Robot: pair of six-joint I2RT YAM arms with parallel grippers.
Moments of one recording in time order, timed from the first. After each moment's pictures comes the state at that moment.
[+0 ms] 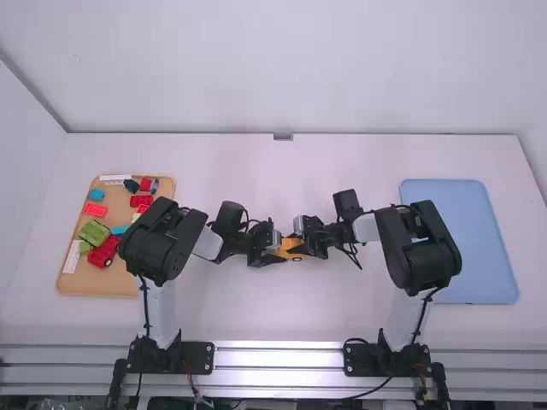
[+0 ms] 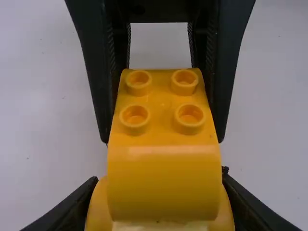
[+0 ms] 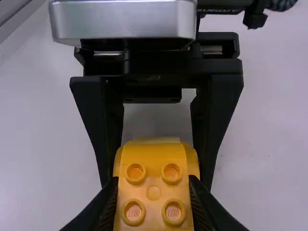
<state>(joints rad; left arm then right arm) -0.33 2.04 0.67 0.52 0.93 0.79 0.27 1.98 0.81 -0.06 -1.08 -1.19</state>
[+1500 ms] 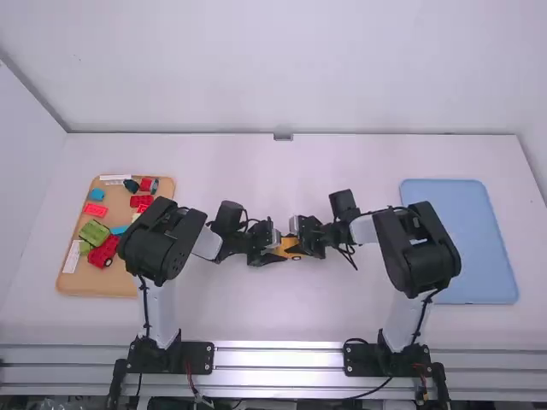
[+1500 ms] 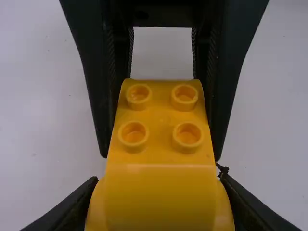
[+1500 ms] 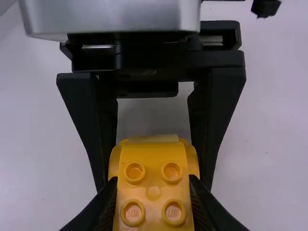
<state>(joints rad) -0.32 2.04 0.67 0.52 0.92 0.78 0.29 1.97 0.80 -0.02 -1.01 -1.13</state>
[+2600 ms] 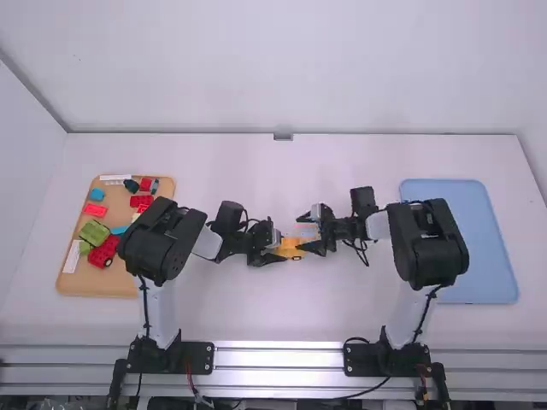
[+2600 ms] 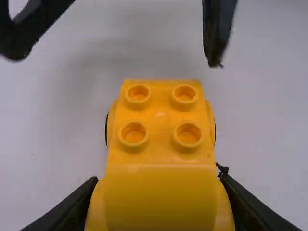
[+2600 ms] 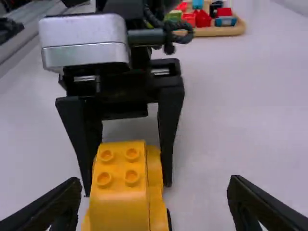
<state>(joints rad) -0.32 2.04 0.68 0.50 0.93 0.78 0.13 2.00 0.81 0.04 -1.25 -1.08</state>
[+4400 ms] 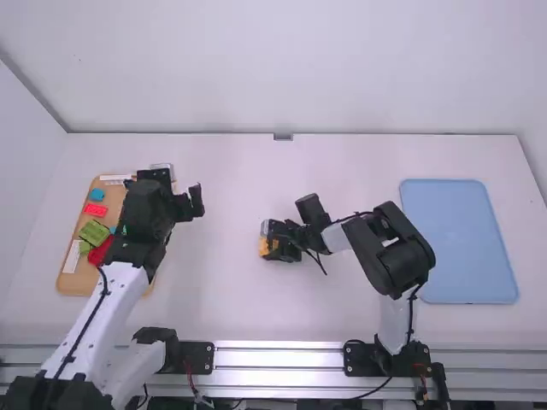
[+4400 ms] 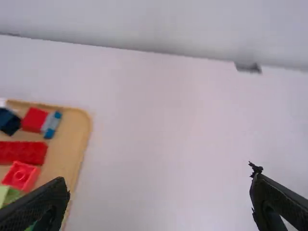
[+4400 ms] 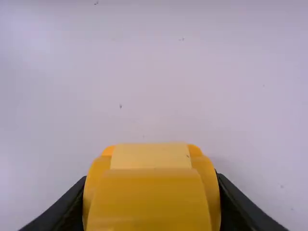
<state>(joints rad) -0.01 1.02 0.68 -0.17 -0.04 -0.20 0.52 2.03 0.84 0.19 -0.73 -0.83</state>
